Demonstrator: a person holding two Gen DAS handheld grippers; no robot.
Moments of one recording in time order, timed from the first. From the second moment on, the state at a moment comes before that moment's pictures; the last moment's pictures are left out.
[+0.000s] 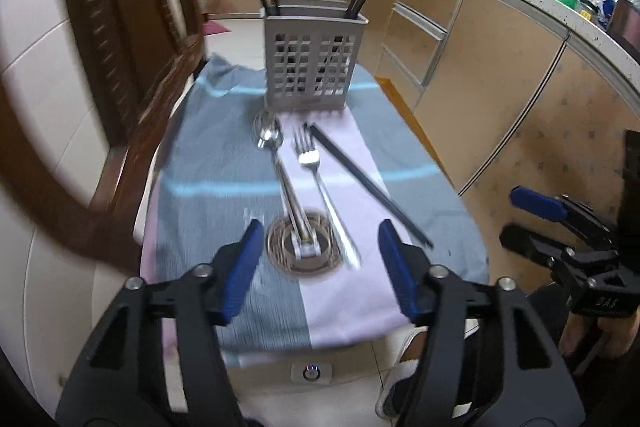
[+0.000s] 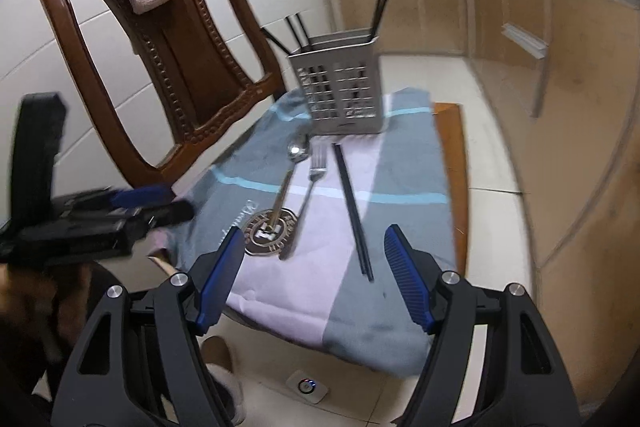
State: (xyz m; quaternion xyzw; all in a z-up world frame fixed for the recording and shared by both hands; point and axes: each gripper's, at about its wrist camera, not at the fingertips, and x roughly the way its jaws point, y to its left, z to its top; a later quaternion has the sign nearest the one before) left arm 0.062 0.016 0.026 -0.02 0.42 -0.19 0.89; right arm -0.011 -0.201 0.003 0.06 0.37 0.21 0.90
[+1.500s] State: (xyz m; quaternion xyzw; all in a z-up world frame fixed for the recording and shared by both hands) left arm 0.314 0.000 -0.091 -0.01 0.50 -0.26 0.83; right arm 0.266 -0.128 -0.119 0.03 0.53 0.47 0.70
